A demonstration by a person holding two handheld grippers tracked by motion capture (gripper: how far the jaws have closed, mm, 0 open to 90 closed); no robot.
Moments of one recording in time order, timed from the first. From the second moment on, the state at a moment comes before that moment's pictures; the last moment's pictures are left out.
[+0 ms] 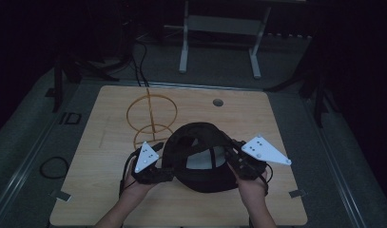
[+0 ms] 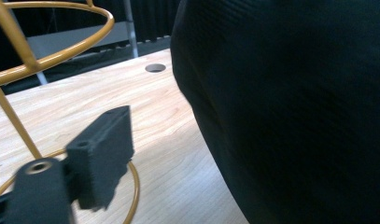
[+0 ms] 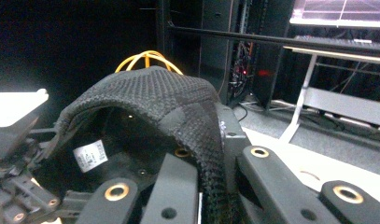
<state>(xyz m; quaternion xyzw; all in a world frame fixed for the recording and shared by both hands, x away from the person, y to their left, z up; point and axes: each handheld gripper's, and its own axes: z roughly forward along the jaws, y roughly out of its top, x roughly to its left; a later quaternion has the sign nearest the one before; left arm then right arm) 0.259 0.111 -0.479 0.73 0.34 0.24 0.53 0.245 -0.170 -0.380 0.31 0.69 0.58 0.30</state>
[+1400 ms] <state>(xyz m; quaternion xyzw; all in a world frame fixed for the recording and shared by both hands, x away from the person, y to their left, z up) 0.250 0.095 -0.432 0.70 0.33 0.27 0.56 0.225 -0.198 -0.428 0.32 0.73 0.54 0.28</state>
